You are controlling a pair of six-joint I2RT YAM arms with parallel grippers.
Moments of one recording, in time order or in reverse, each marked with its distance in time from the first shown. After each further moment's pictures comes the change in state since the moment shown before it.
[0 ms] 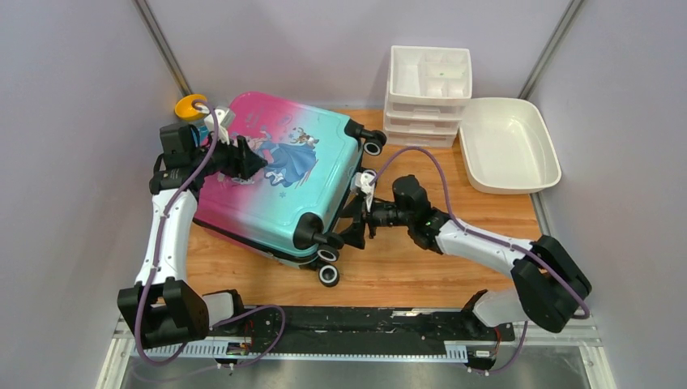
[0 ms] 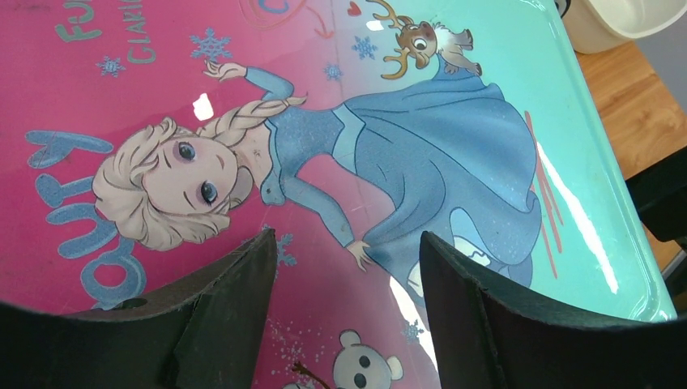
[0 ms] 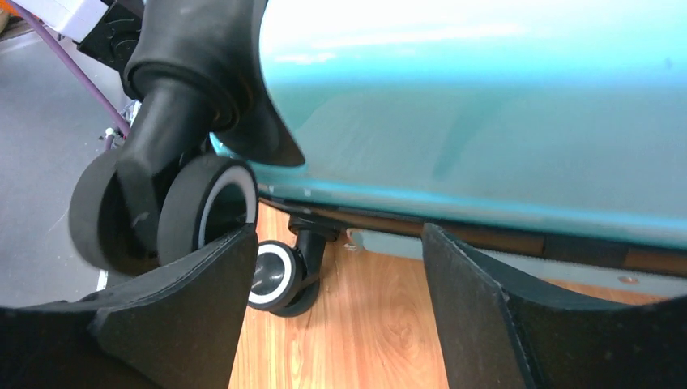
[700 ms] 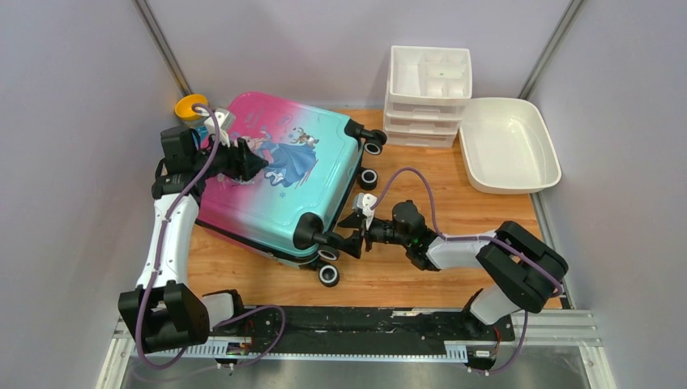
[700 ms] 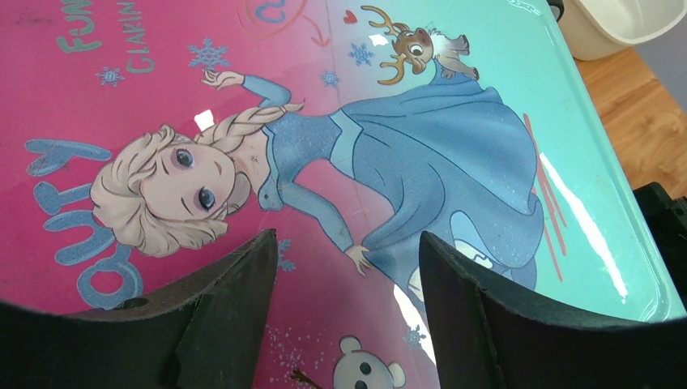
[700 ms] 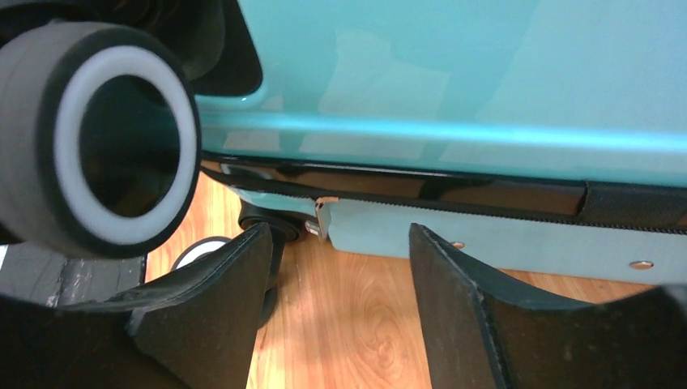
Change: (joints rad) left arm 0.000 -0.027 -0.060 0.085 0.010 -0.015; right arm 0.054 0.100 -0.279 0.518 0.154 -0.008
